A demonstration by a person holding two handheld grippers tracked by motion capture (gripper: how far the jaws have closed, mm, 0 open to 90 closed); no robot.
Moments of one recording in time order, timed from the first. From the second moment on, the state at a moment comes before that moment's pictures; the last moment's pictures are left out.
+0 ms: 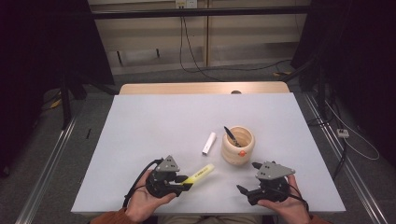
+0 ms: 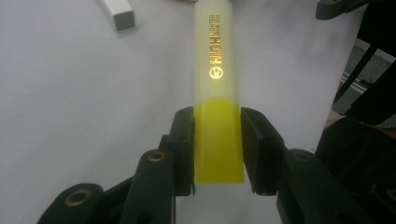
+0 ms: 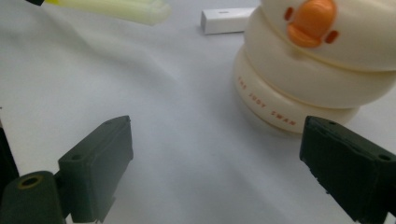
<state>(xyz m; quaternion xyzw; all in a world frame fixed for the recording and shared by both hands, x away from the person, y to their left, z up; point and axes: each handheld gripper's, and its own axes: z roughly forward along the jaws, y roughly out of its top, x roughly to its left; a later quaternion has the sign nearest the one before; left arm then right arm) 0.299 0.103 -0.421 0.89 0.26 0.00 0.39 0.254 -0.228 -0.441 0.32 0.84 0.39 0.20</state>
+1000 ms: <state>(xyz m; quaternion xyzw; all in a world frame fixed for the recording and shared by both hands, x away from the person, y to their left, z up) 0.304 0.083 -0.422 0.90 0.23 -0.03 0.37 0.238 -0.187 -0.443 0.18 0.87 0.34 0.31</state>
